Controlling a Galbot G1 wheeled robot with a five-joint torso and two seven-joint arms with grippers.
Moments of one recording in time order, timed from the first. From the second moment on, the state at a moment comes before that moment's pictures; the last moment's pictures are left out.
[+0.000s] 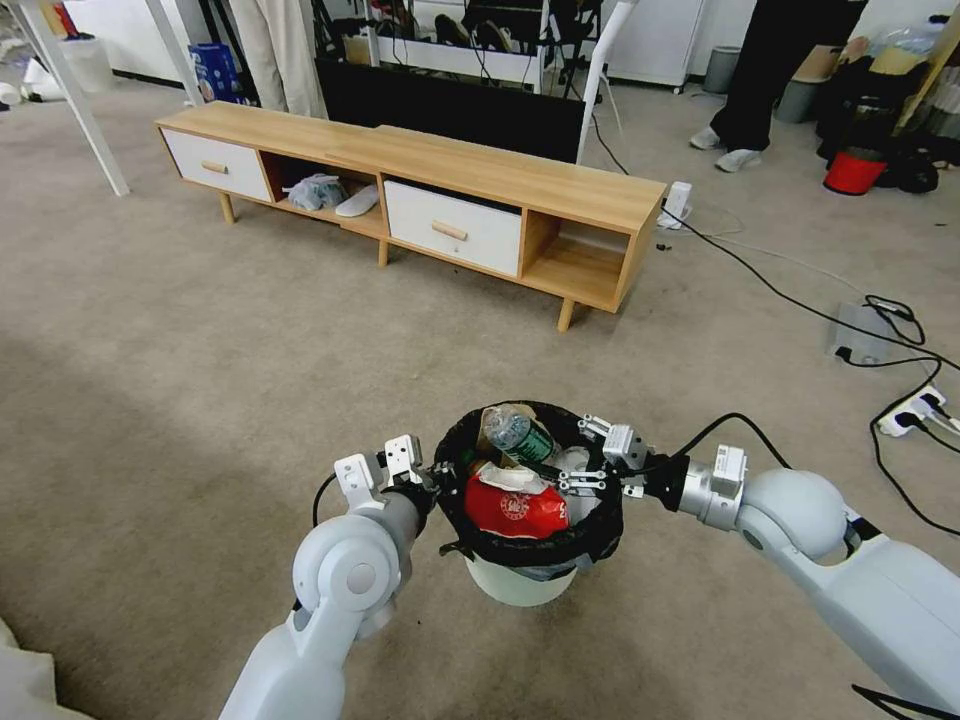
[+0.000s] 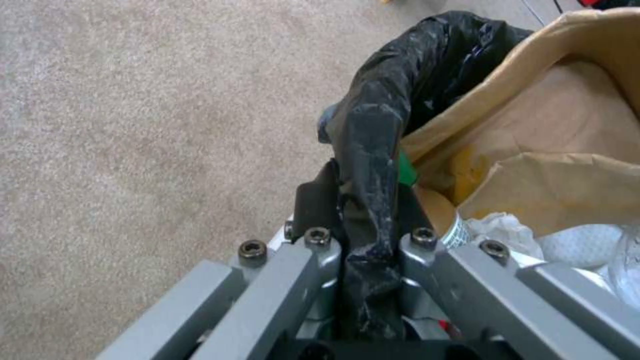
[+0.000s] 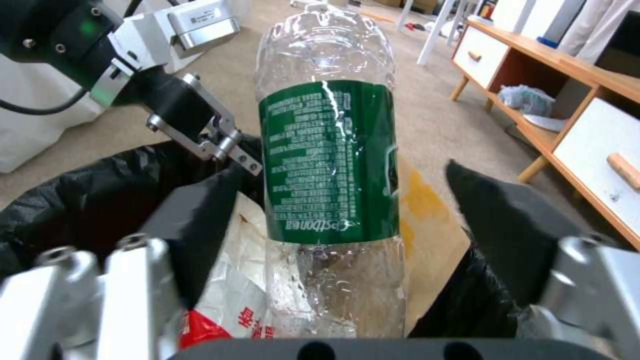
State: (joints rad) left arm 1.14 -1.36 -0.19 -2.10 -1.02 0.69 -0.69; right arm -0.98 0.68 0.14 1.88 0.53 0.07 -0.61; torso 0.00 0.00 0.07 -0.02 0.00
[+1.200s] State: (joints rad) left arm 1.15 -1.36 -0.25 -2.11 -1.02 0.69 -0.68; right arm -0.99 0.68 0.35 2.00 0.60 0.06 -0.56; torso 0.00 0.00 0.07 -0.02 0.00
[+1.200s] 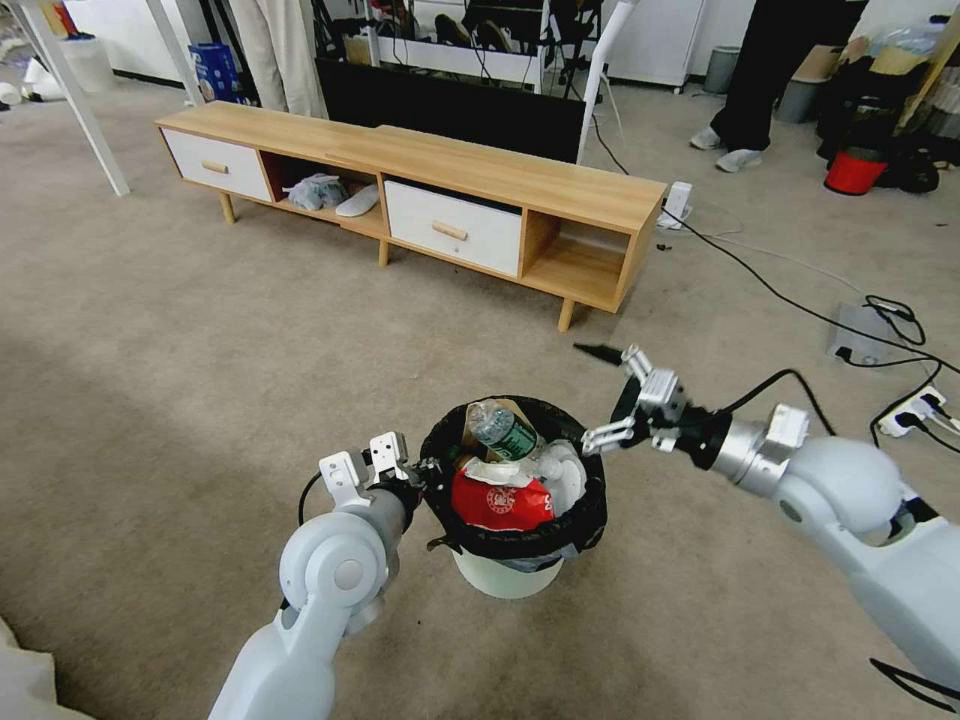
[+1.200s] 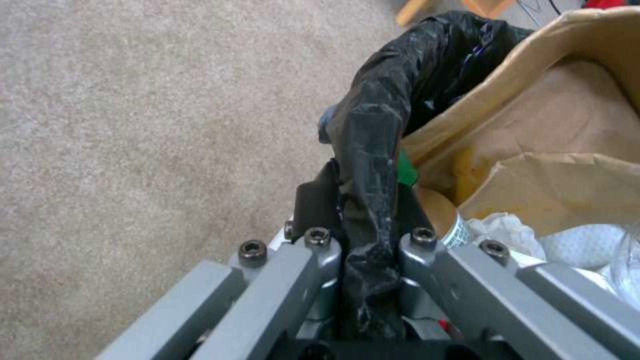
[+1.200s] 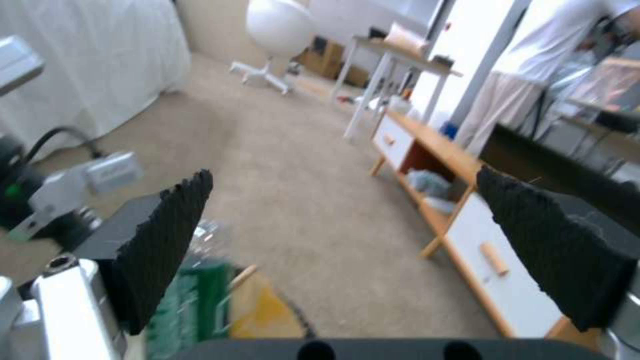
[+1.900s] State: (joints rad) left arm 1.16 -1.33 -0.28 -2.13 -1.00 0.68 -0.66; right arm -1.10 0.78 0.51 2.04 0.62 -0.19 0.05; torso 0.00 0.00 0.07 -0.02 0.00
